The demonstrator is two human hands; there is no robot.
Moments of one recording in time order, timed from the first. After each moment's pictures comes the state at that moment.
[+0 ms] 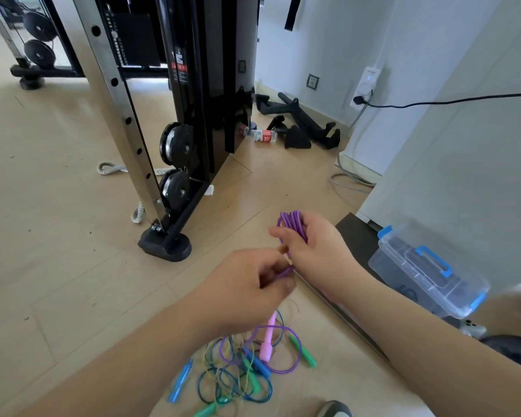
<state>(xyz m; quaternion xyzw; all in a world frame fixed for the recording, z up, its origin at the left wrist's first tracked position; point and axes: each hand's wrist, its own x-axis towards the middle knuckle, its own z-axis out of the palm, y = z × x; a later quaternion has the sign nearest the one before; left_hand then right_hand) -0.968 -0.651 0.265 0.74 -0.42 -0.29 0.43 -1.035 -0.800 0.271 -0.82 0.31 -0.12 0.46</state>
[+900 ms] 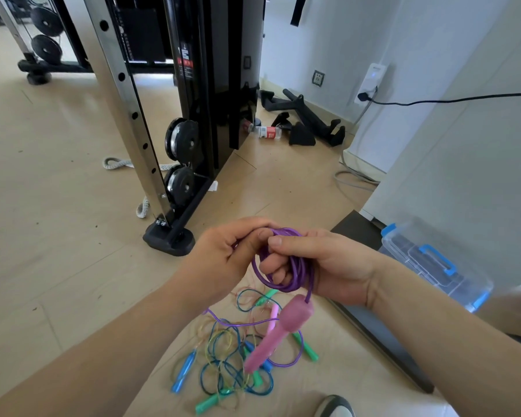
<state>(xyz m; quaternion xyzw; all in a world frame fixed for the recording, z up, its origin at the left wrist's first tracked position) -0.943 -0.642 0.257 0.67 -0.43 -0.17 0.58 -1.050 -0.803 0.293 -0.54 0.17 0.13 0.81</state>
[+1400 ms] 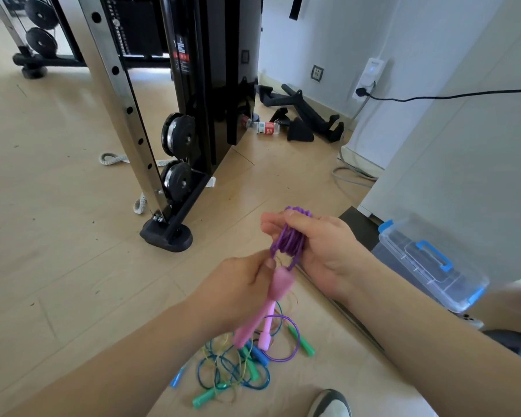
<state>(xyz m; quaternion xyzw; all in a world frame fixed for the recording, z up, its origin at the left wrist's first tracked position) -0.973 -0.650 0.236 0.82 -0.38 -0.26 0.36 -1.037 -0.799 0.272 -0.49 0.32 -0.12 0.80</state>
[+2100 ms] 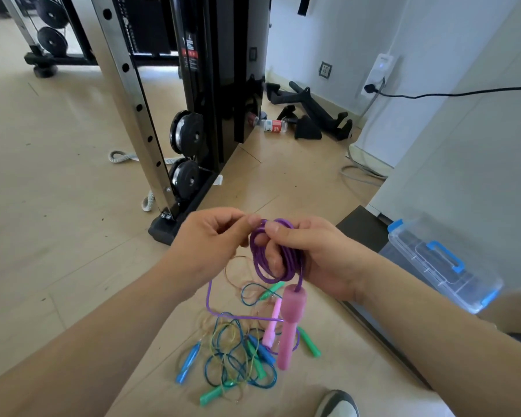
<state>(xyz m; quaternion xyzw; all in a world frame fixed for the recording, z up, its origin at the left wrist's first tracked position) -0.929 -0.636 0.268 0.74 -0.25 -0.22 0.58 -1.038 -0.793 0.284 -0.62 0.17 0.06 0.76</state>
